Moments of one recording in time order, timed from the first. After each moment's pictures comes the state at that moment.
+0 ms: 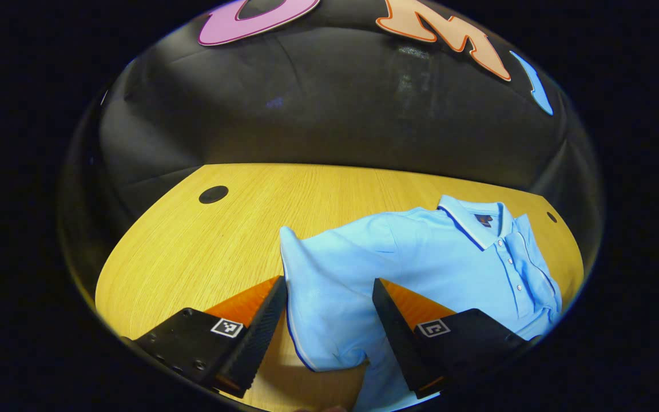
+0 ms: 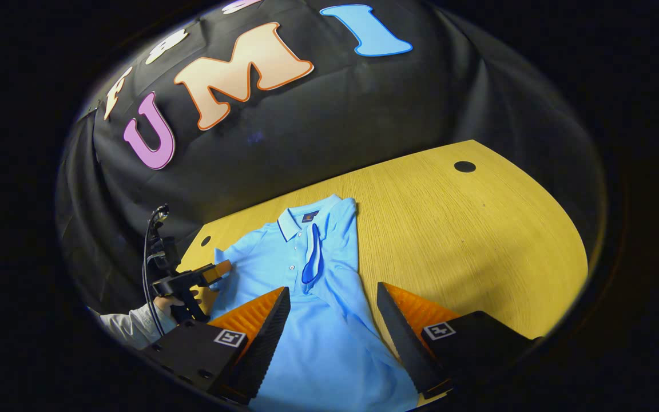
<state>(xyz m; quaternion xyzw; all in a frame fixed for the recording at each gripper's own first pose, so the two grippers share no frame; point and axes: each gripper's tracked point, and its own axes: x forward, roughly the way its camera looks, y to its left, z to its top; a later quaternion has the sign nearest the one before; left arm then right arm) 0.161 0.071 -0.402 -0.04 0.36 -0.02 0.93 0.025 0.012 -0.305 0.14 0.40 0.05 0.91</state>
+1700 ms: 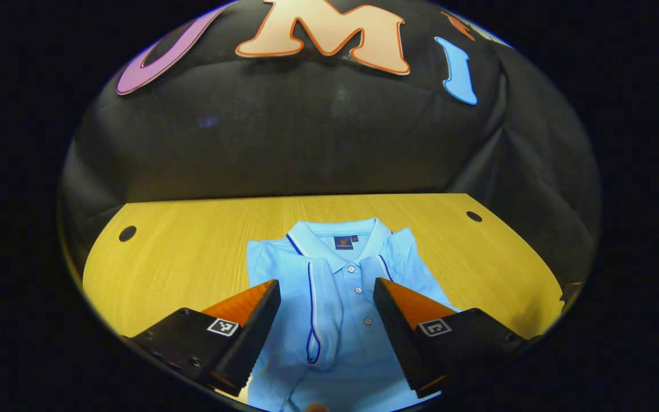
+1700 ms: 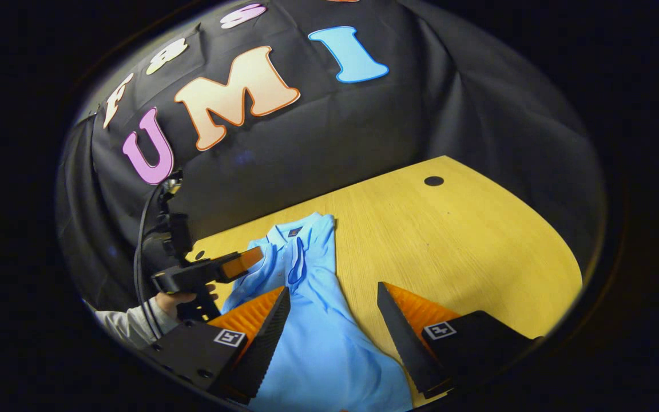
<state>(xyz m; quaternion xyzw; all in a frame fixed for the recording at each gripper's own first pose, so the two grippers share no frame) 0.142 -0.108 -0.310 -0.04 0.30 -0.18 0.94 -0.002 -0.025 -0.279 0.13 0.32 0.01 0.94</state>
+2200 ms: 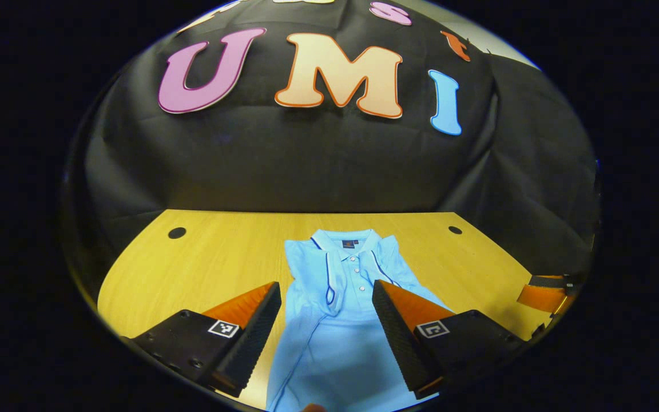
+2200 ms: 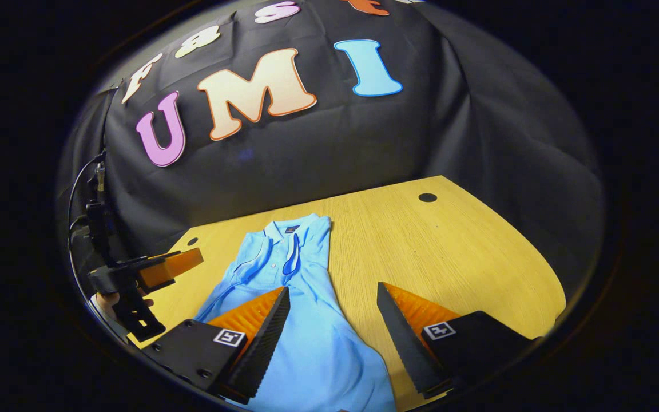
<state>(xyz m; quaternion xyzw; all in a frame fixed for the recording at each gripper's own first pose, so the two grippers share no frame) 0.026 -0.044 -0.241 -0.04 0.26 -0.13 0.95 -0.050 -0.026 -0.264 0.07 0.30 0.03 0.95</state>
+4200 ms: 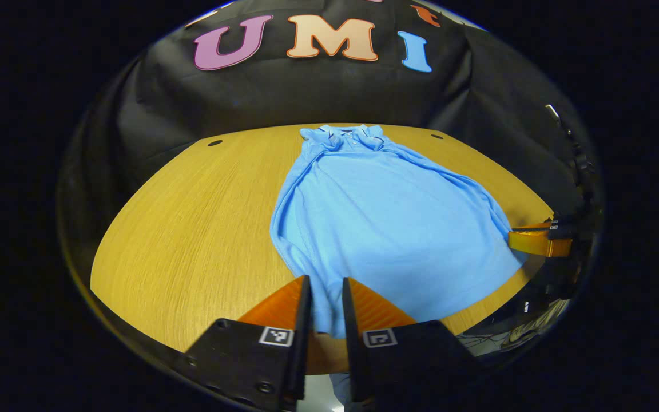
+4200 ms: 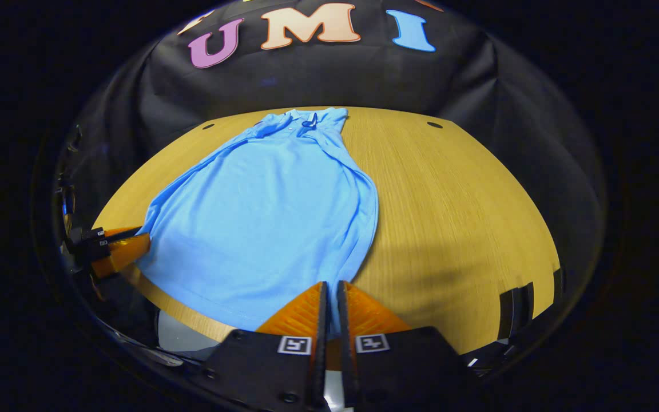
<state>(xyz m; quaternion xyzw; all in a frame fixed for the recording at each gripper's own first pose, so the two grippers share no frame) -0.240 -0.025 -0.356 -0.02 0.37 -0.13 0.92 -0.257 -0.032 -0.375 -0.08 0.45 0.07 0.89</state>
